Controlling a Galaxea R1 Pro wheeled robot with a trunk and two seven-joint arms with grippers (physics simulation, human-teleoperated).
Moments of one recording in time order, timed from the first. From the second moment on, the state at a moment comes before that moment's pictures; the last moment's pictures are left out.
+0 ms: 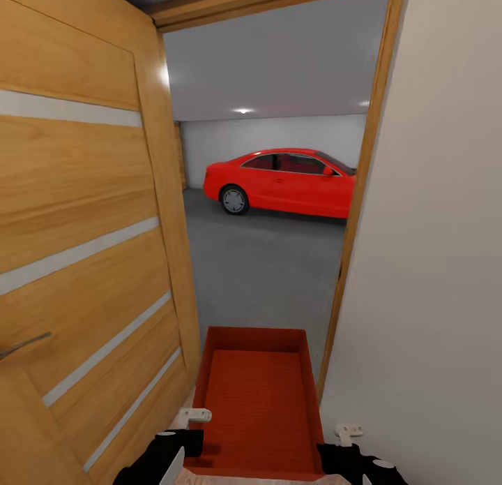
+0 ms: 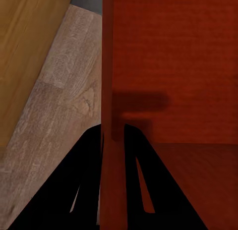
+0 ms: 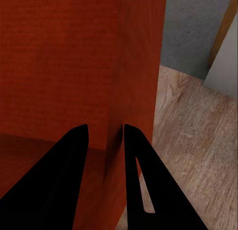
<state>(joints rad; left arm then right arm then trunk) -0.43 -0.11 -0.06 -0.50 0.04 0.33 0.11 -0.37 -0.06 0.08 -0.45 -0.15 0.11 0.28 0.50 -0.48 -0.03</state>
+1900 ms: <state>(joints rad) -0.43 -0.10 -0.06 -0.50 0.04 0.33 0.11 -0.37 -0.06 0.08 -0.45 -0.15 0.11 0.28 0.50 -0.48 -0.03</state>
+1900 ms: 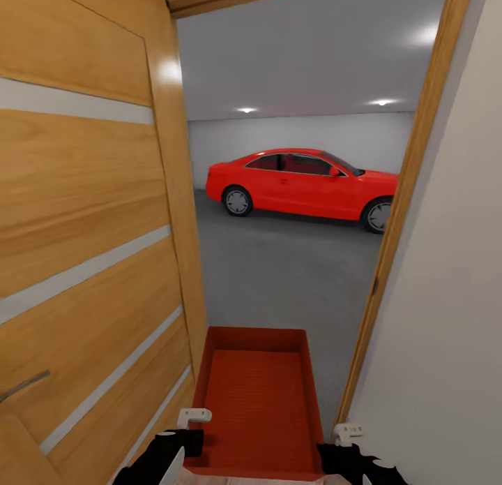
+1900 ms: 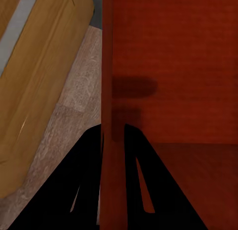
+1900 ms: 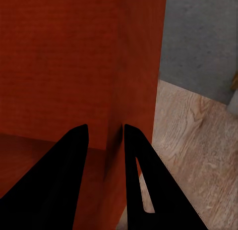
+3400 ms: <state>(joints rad) -0.43 -0.10 -0.06 -0.50 0.04 0.33 0.11 -0.37 -0.06 0.08 -0.45 -0.15 0.11 0.28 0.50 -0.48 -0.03</state>
